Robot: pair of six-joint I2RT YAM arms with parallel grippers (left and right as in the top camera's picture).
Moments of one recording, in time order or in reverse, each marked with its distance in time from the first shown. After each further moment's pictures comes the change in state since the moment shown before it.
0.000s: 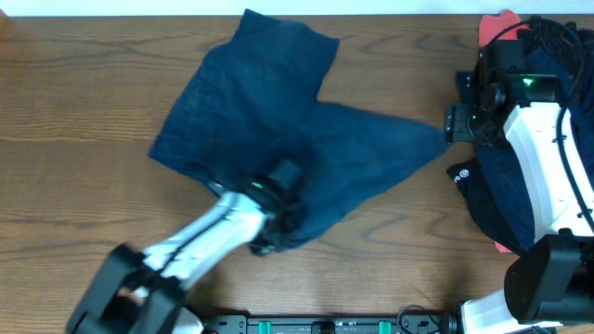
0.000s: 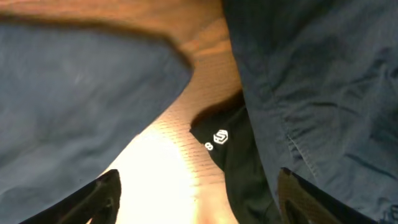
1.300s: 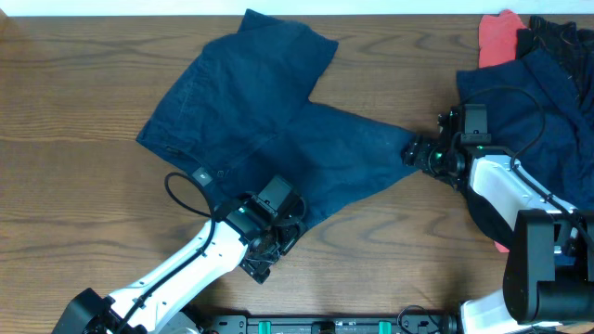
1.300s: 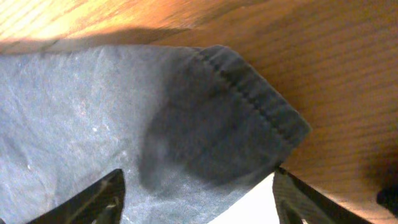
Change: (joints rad) left arm -0.102 -0.179 -0.106 0.050 0.027 -0.454; right arm 0.031 0.000 -0.595 0.792 -0.338 0.330
